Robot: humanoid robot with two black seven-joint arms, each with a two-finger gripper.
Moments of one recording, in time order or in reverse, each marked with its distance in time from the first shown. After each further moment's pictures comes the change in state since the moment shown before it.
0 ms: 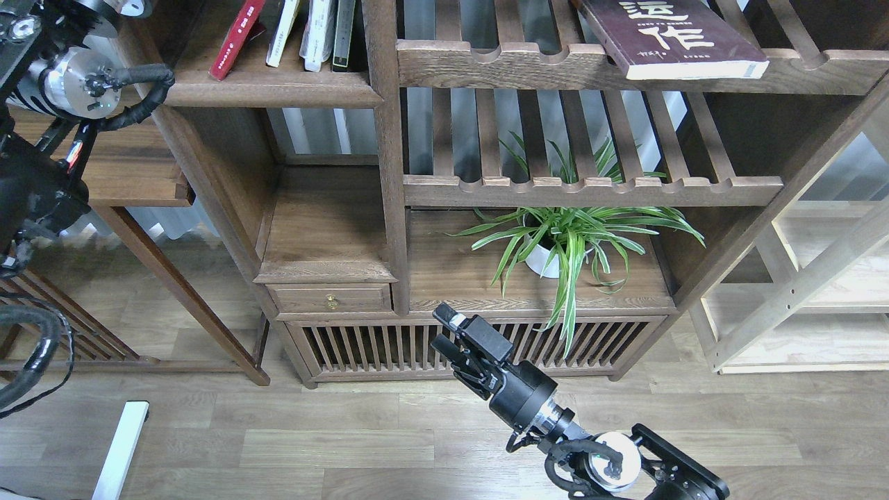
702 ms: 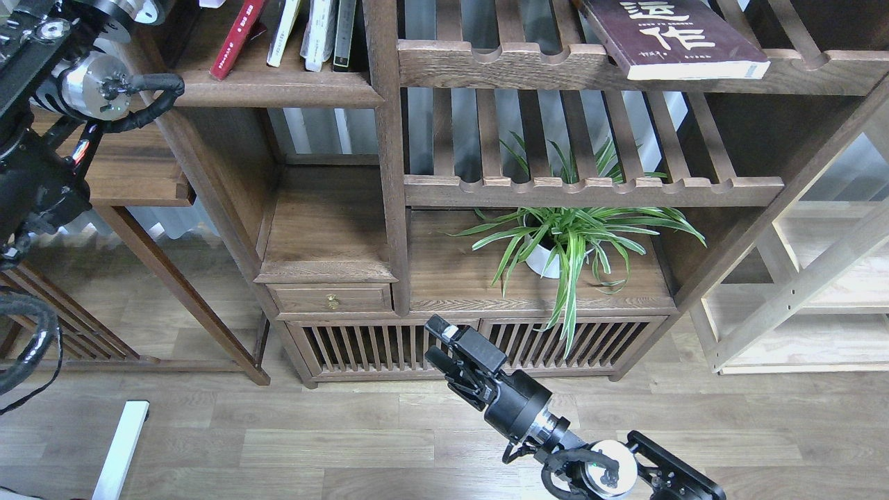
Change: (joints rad) left arm -0.044 0.001 0.112 0.079 -0.001 -0.006 -0.029; right arm -0.011 -0.001 -0.025 0.000 0.000 0.000 0.000
